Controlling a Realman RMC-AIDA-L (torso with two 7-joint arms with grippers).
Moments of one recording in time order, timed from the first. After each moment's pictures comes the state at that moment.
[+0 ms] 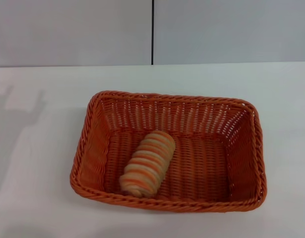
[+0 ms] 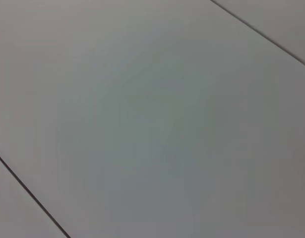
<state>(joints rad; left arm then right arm) -0.30 -2.07 0.01 -0.04 1.43 1.88 -0.43 0.19 2.01 2.88 0.24 -0.98 1.48 -1.85</state>
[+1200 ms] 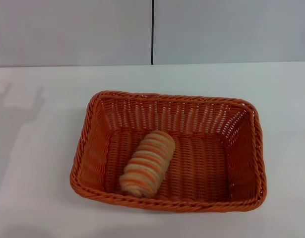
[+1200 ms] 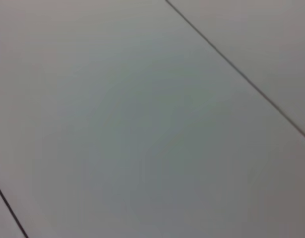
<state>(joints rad) -0.32 -2.07 -0.01 -0.04 1.43 1.86 -0.42 0.22 2.07 2.88 0.16 -0.80 1.49 -2.18</state>
